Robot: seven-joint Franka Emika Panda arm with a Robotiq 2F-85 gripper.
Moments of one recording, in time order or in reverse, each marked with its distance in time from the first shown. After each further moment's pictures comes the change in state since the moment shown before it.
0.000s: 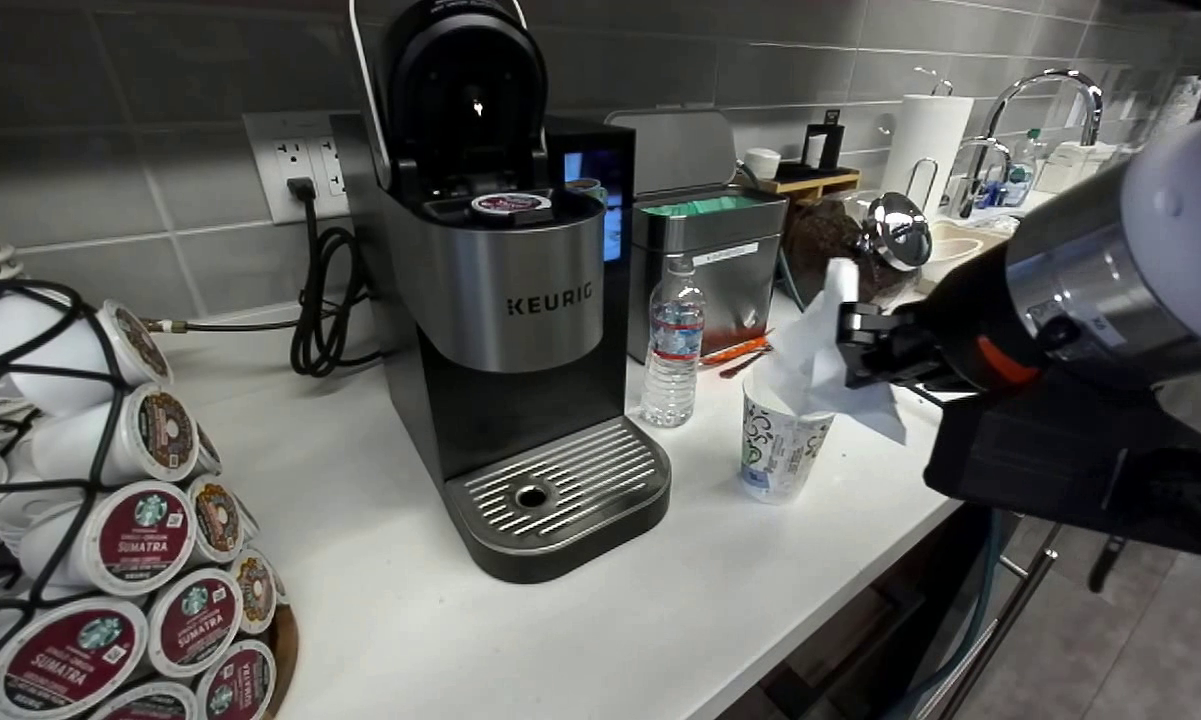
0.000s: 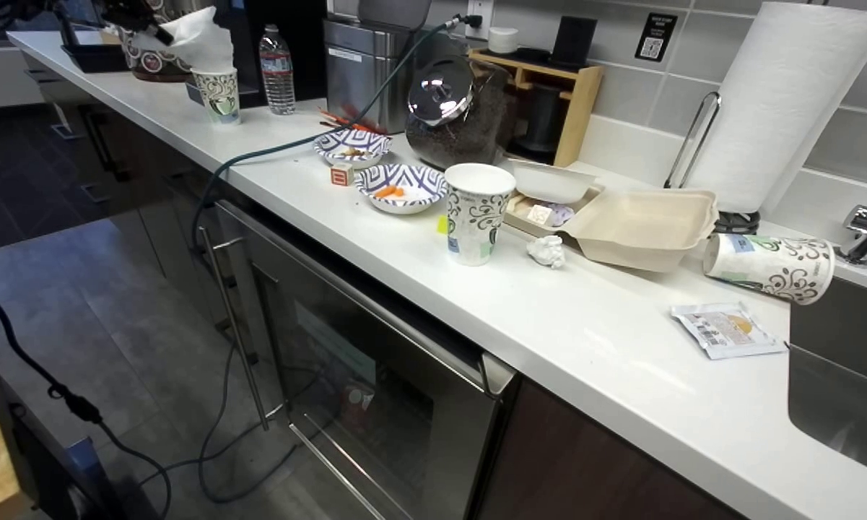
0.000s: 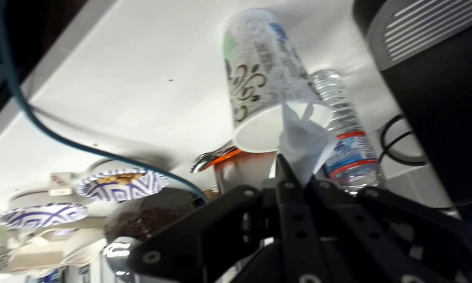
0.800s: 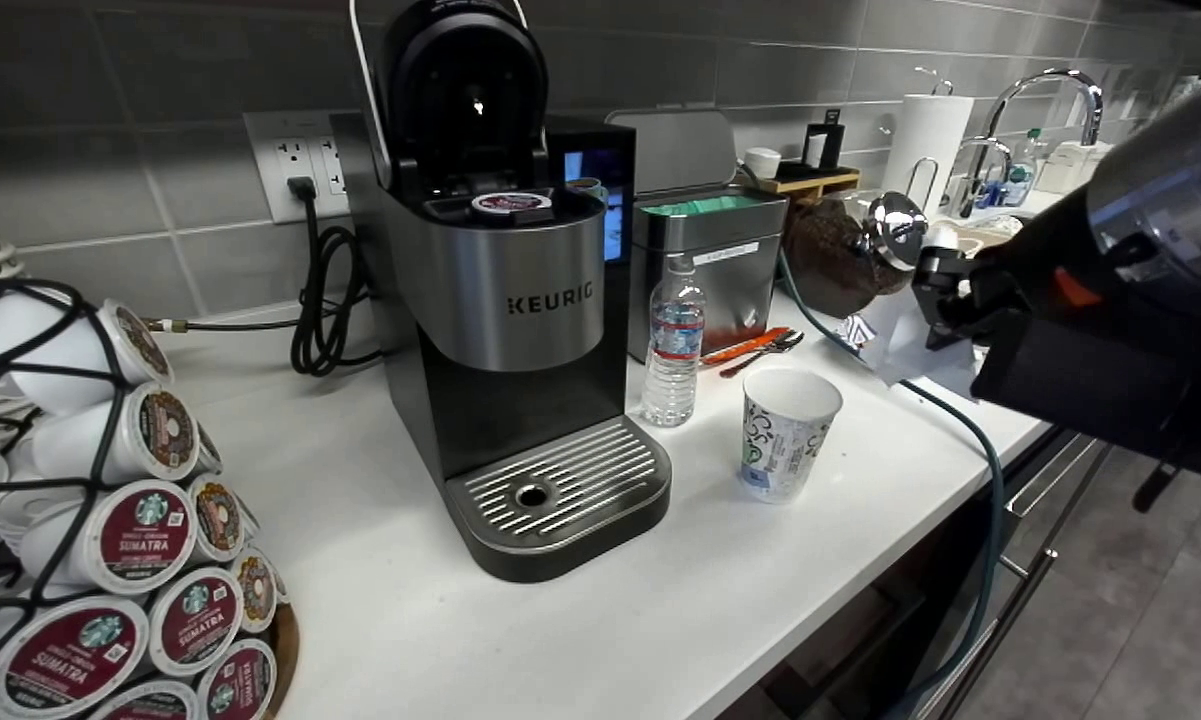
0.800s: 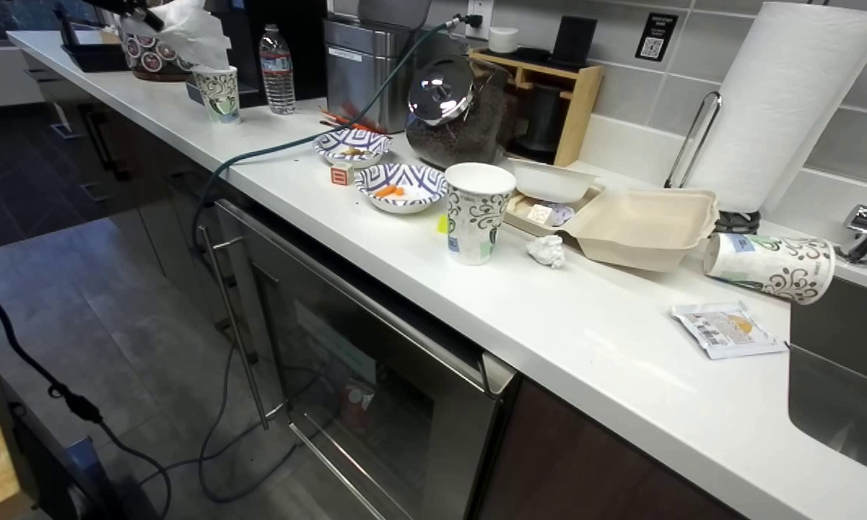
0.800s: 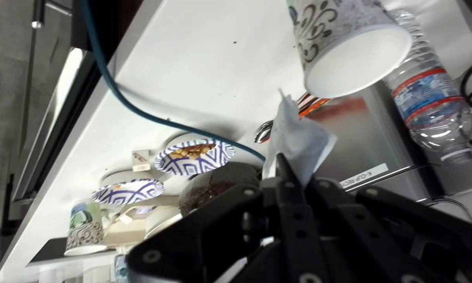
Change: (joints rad) arm -0.237 -0.112 0.228 -0.043 0.140 -0.122 0.017
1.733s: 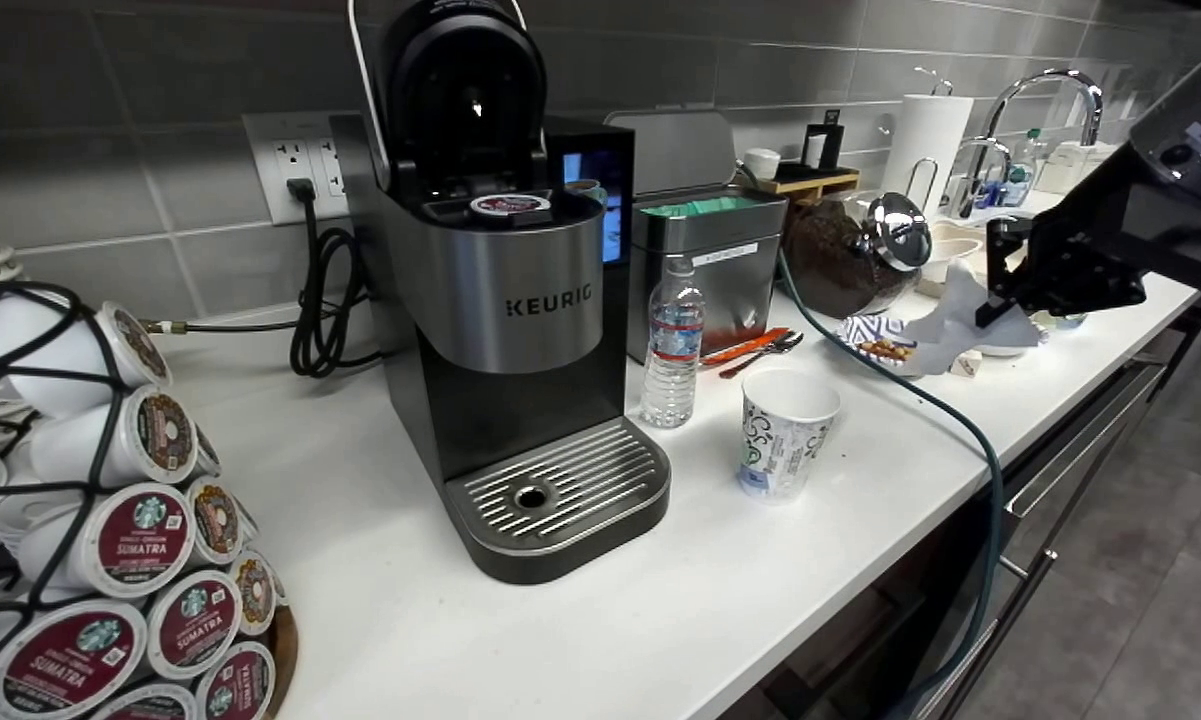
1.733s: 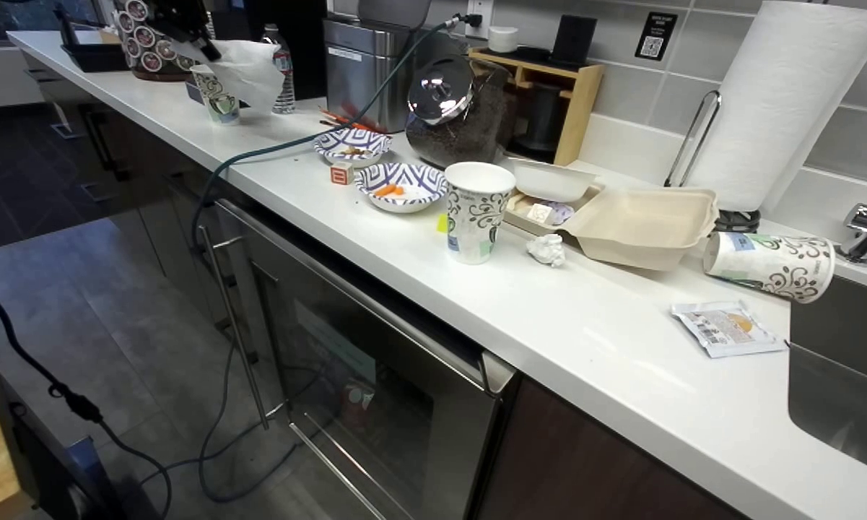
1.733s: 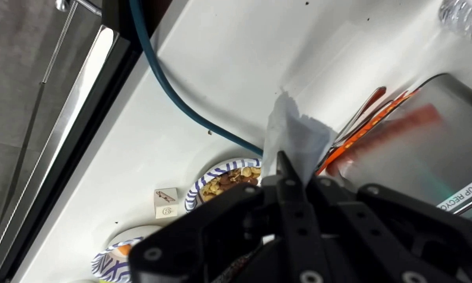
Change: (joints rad) arm -0.235 -0.165 -0.294 -0.253 0.357 0.543 -0.639
